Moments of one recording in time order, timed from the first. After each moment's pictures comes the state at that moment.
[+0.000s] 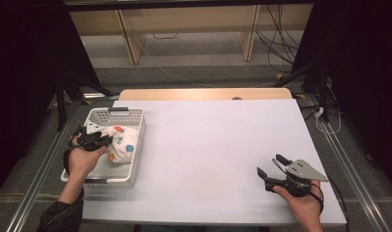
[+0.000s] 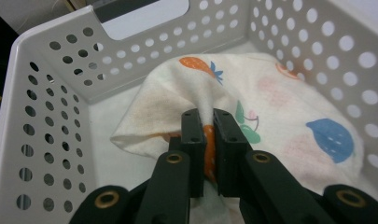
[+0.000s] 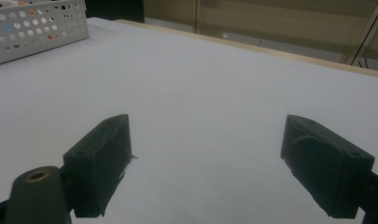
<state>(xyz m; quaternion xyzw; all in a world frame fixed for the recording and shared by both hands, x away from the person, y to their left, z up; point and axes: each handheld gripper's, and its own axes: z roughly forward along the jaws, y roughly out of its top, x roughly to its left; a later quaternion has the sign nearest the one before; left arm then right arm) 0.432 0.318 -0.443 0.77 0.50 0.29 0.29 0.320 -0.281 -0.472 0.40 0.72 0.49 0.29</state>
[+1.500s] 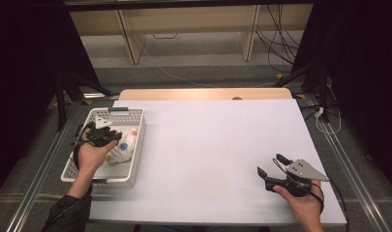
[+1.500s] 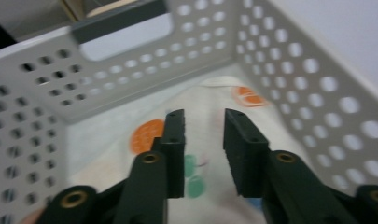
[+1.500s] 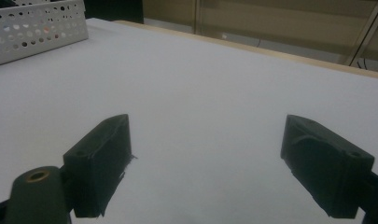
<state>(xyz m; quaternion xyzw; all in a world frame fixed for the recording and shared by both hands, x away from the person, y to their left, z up) 0.450 0.283 -0.441 0.77 0.50 0.27 0.30 0.321 -0.282 -0.471 0.39 0.72 0.49 0.29</state>
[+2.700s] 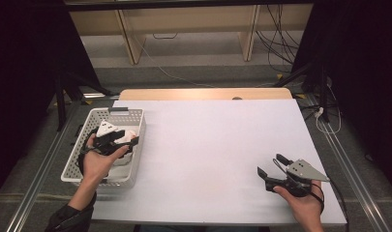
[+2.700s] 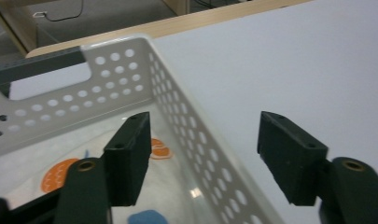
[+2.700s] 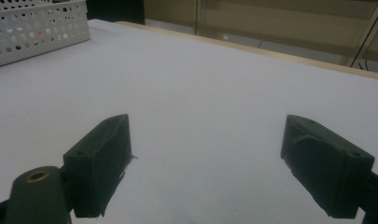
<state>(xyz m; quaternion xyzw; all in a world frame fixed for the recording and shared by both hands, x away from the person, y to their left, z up) 0.407 0.256 -0.424 0.74 0.46 0.24 0.43 0.320 -0.282 -0.471 0.39 0.72 0.50 0.29</state>
